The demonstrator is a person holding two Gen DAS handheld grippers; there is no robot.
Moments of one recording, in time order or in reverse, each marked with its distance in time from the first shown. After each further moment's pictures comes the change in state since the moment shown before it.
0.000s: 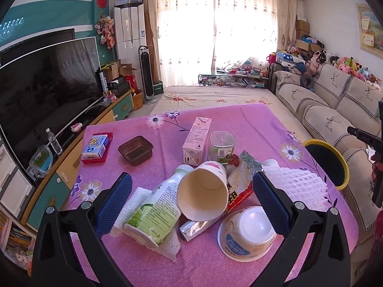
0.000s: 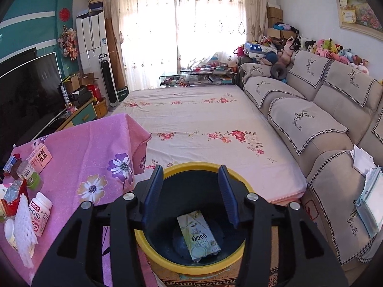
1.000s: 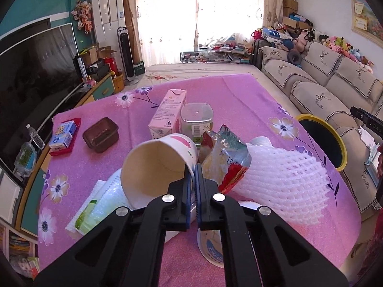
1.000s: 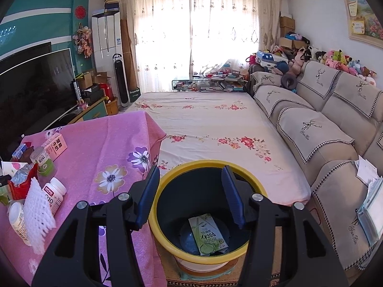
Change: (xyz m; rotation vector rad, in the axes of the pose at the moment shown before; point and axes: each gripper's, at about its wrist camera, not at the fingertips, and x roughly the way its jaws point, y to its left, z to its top) left arm 0.058 -0.028 -0.005 0.051 0.123 -0.079; right arm -0.024 0.022 -0.017 -0.066 -0.029 0.049
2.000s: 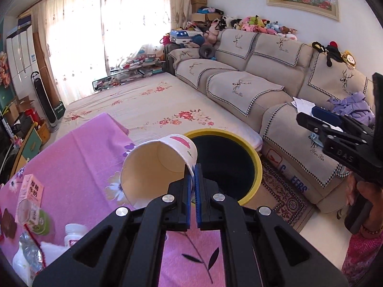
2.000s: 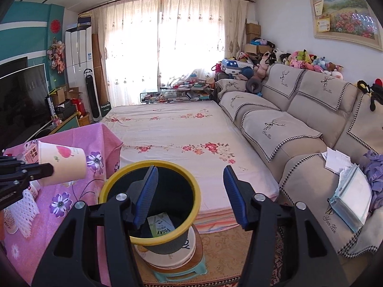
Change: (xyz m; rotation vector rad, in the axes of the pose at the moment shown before) left arm 0.013 -0.286 0.070 0.336 -0.043 -0.396; right arm -0.065 -0.097 -0.028 0.083 -0.075 -0.176
